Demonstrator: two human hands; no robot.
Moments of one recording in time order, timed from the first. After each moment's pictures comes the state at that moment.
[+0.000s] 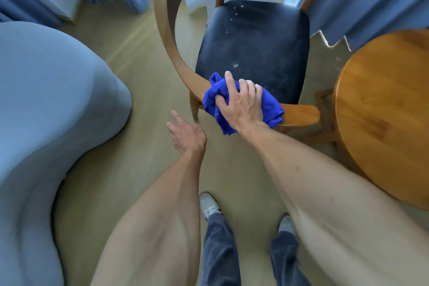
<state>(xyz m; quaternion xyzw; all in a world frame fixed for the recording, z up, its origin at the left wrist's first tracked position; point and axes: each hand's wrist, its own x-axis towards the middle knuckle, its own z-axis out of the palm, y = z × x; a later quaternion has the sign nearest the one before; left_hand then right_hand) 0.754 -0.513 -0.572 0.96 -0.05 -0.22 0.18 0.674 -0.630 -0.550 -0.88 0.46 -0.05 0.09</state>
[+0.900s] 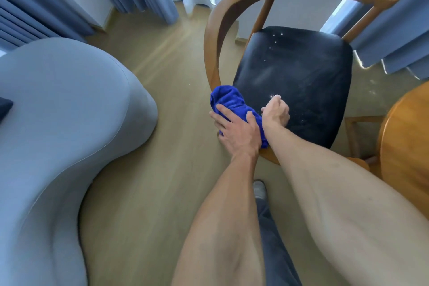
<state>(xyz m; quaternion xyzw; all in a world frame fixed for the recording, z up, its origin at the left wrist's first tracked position) 0.810 -0.616 -0.523 0.94 -0.13 -0.25 0.18 0.794 -0.700 -0.542 -0.40 0.75 -0.13 0.50</state>
